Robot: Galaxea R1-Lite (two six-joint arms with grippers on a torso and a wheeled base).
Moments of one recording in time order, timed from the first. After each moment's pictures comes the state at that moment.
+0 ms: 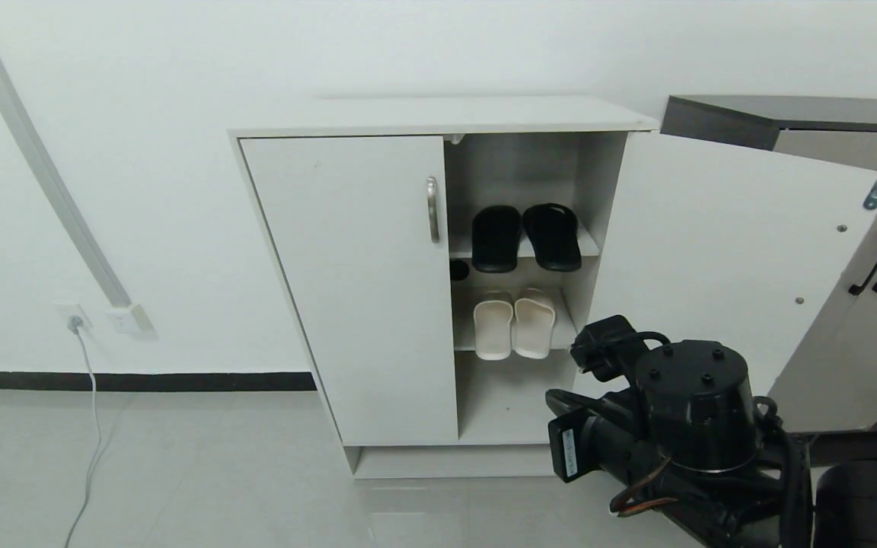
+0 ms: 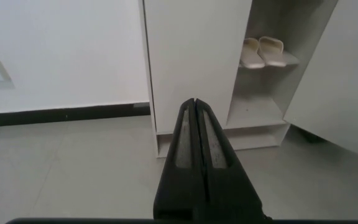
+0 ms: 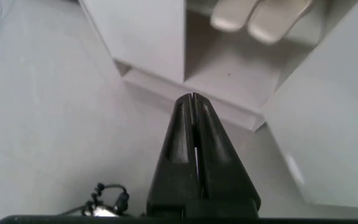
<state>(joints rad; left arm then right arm) 0.00 0.00 0.00 0.00 -0.07 0.00 0.90 1.76 -0.68 -0.71 -0.41 0.18</state>
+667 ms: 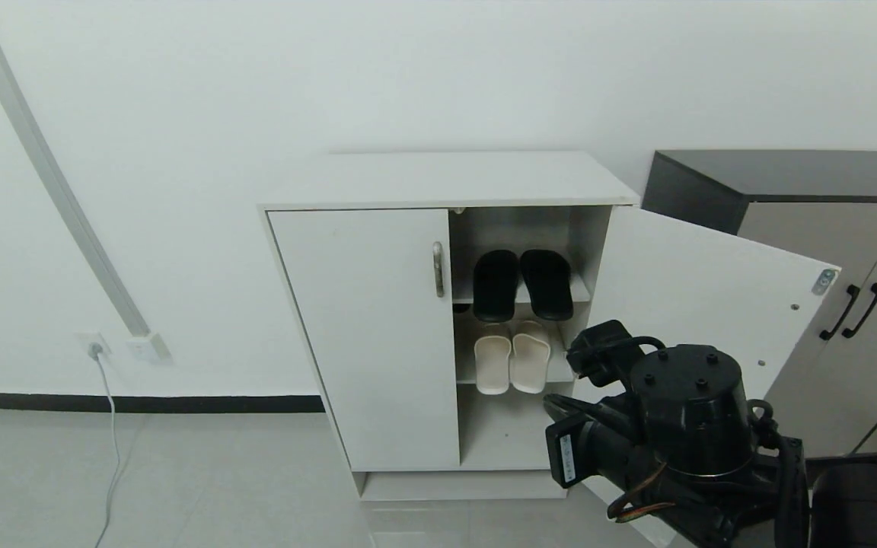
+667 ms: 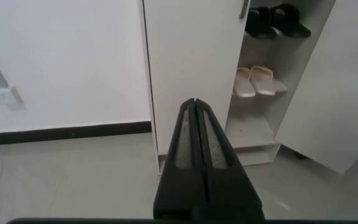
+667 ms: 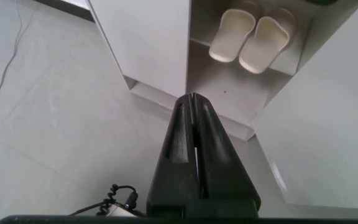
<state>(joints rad) 0.00 0.00 0.00 0.00 -0.07 0.00 0.90 1.76 -0.68 -0.71 -0.41 0.18</state>
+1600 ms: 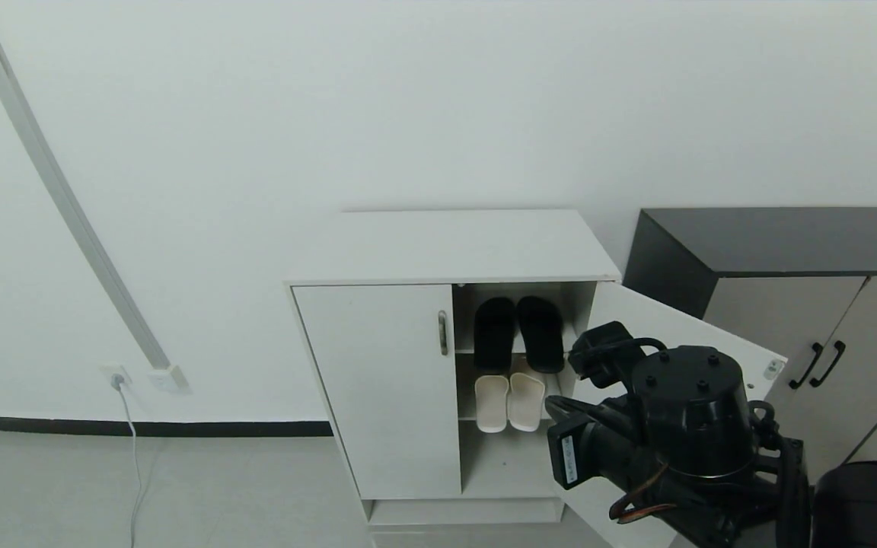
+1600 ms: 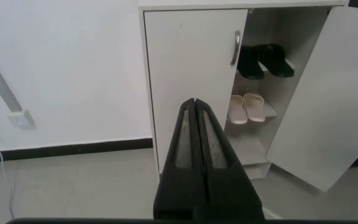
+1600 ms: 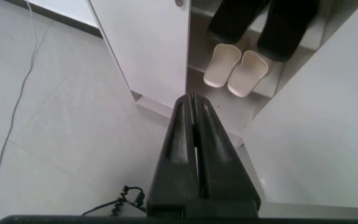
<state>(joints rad) 0.00 0.00 0.00 0.00 -0.07 0.00 0.90 1.76 -0.67 -0.71 -0.41 0.18</state>
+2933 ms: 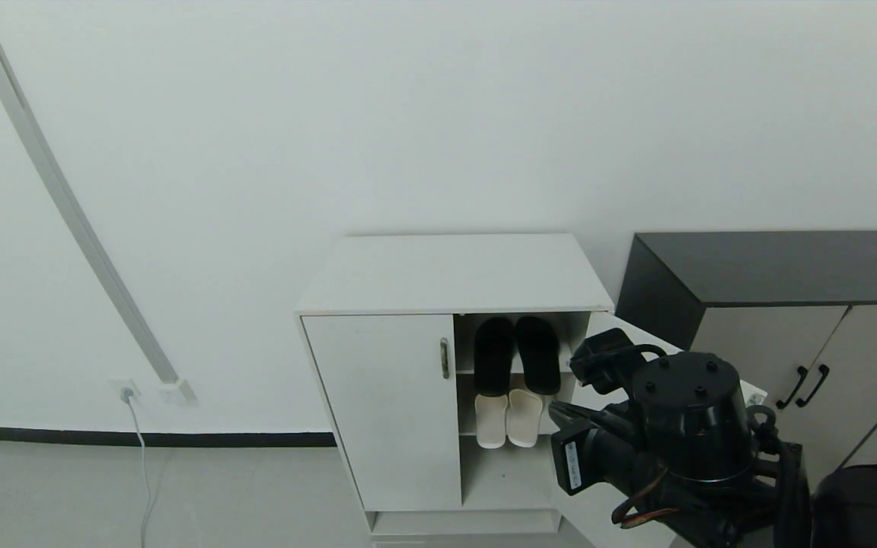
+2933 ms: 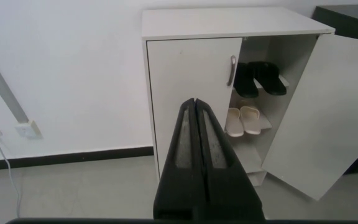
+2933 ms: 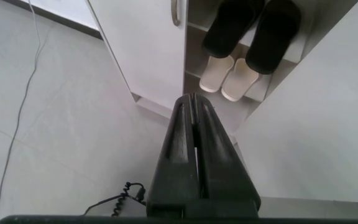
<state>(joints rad) 0.00 0.00 0.00 0.00 -0.07 0.00 0.89 1.76 -0.65 -0.71 -0.40 0.18</state>
